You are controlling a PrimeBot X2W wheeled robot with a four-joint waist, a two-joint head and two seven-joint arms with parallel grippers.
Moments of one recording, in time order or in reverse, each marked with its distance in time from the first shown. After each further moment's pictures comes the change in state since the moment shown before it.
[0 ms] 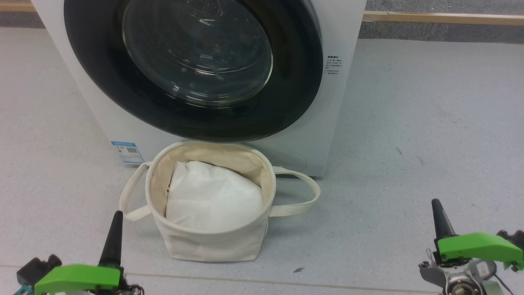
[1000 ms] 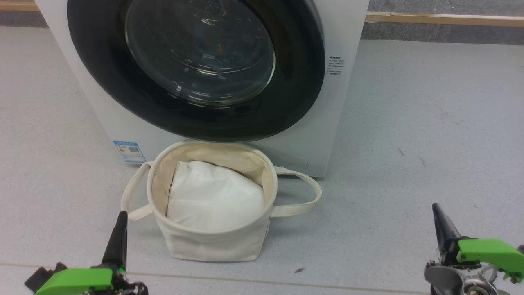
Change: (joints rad) left arm 0.017 -0.061 0.048 -0.035 -0.227 0.000 0.082; right arm 0.020 0.006 -0.043 -0.023 0.321 0.000 0.082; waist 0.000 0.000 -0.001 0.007
